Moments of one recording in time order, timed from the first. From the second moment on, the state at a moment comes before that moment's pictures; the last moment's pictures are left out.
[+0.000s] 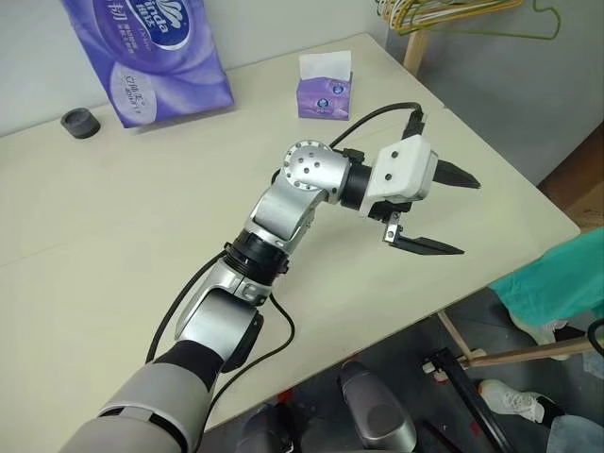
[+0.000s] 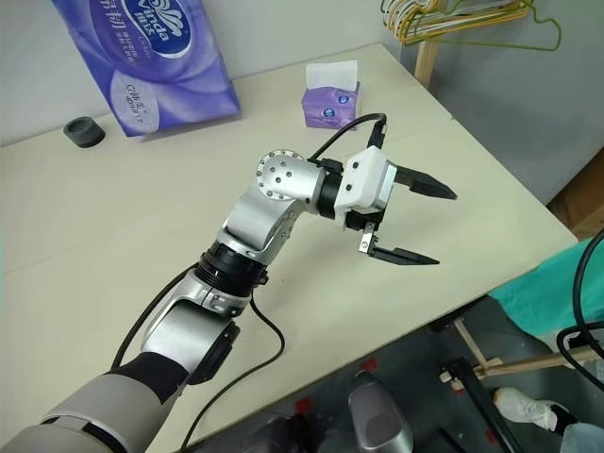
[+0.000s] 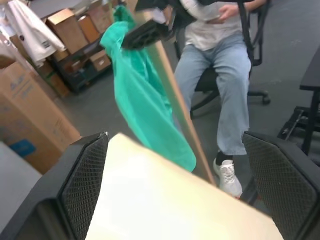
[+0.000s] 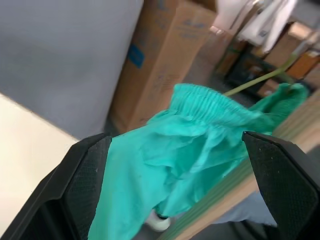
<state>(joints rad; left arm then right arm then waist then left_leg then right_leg) -1.10 0.16 -0.33 0.31 -0.22 0.03 -1.29 0.32 -1.21 -0.79 -0.95 1.57 0.78 -1.45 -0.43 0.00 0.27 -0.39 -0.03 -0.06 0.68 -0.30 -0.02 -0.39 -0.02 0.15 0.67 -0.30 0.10</state>
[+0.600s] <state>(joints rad) -0.90 0.34 -0.05 0.36 -0.08 0.33 -0.68 -0.26 -0.92 -0.04 -0.63 0.79 0.53 -0.58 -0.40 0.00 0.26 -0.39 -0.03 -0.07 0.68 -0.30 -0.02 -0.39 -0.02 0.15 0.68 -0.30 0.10</state>
